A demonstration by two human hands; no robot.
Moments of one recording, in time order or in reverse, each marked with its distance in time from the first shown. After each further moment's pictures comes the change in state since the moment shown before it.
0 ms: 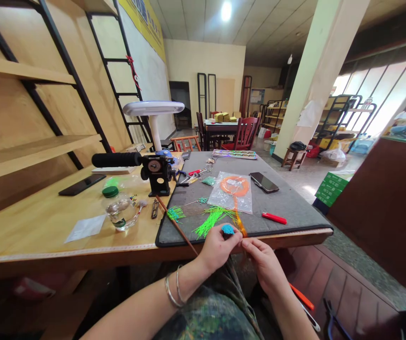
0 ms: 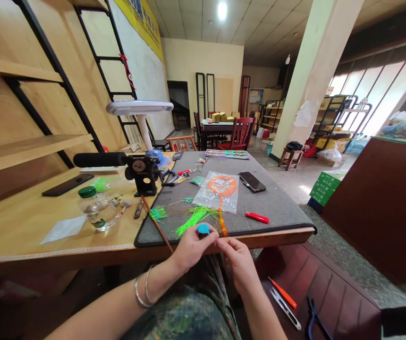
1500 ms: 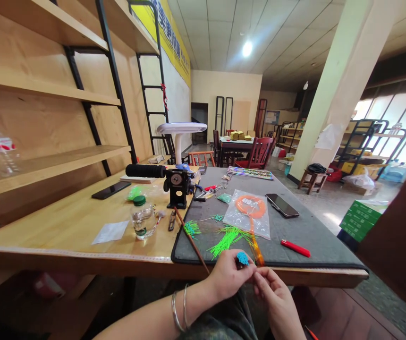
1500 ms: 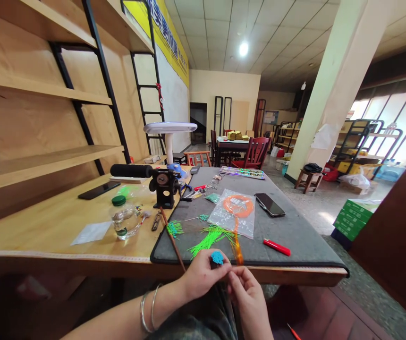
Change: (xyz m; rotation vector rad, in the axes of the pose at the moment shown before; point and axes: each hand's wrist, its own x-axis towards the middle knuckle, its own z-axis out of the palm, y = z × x) left_hand -0.003 -0.013 -0.014 0.208 -0.068 0.035; right_hand 0.000 0.023 0.009 0.081 0.011 0.013
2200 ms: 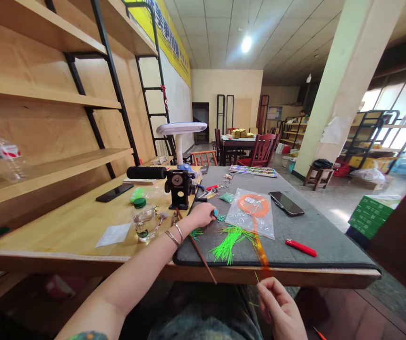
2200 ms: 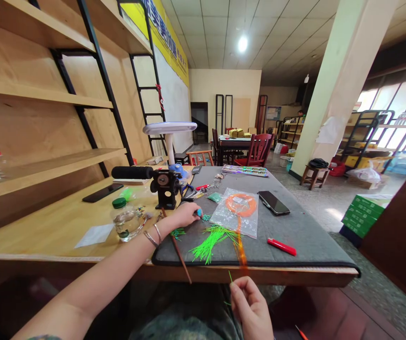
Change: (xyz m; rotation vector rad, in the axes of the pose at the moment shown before) left_hand 0.118 -0.029 -0.138 0.949 -0.166 -0.020; right_hand -0.018 0.011 0.001 -0.059 0.030 0.001
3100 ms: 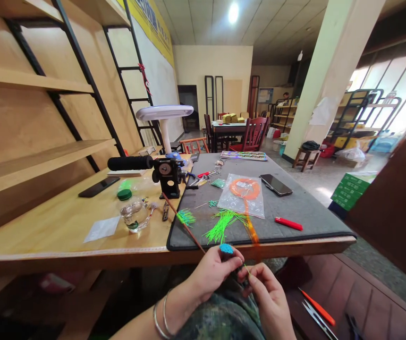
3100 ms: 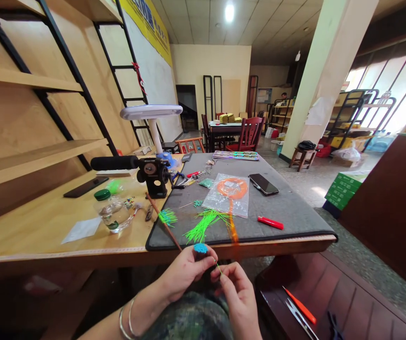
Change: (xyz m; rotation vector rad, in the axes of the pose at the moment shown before) left_hand -0.140 0.131 0.064 -1.348 -0.105 -0.270; right_hand -0.027 0.007 0.012 0.048 -0.045 -0.152
